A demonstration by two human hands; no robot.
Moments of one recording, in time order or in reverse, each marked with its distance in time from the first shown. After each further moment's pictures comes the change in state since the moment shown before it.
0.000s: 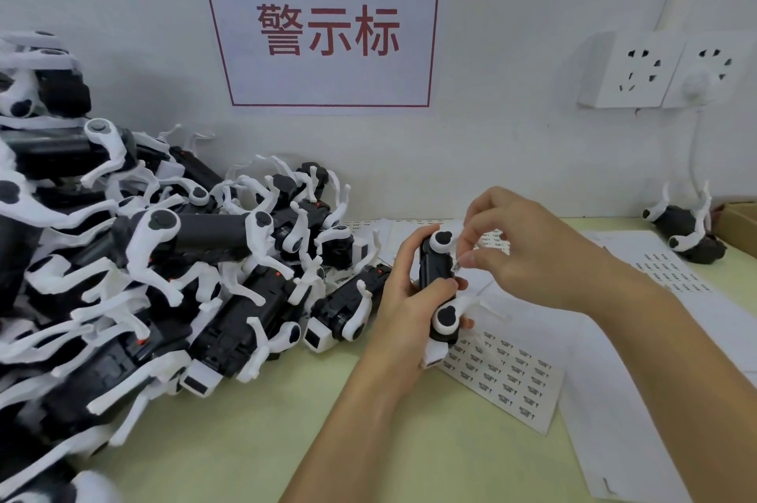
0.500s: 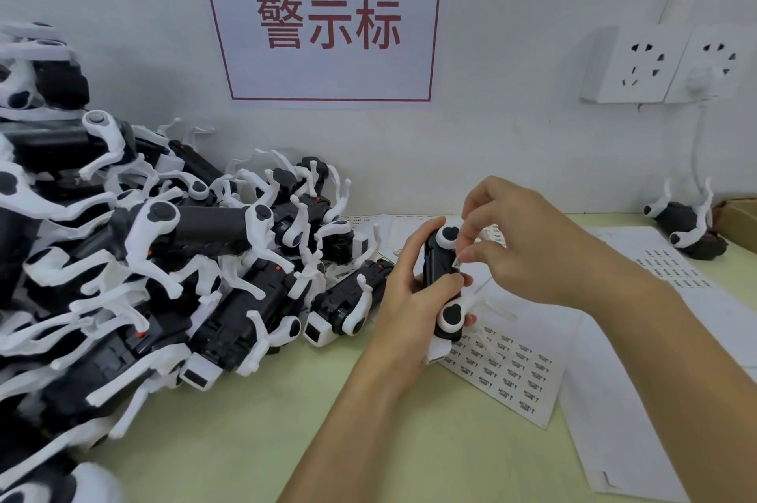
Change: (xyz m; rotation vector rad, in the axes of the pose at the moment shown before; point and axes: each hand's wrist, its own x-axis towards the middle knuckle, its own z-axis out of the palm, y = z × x) left_hand -0.004 0.002 0.006 0.051 0.026 -0.003; right_hand -0.001 -0.010 0.000 -0.104 0.008 -0.008
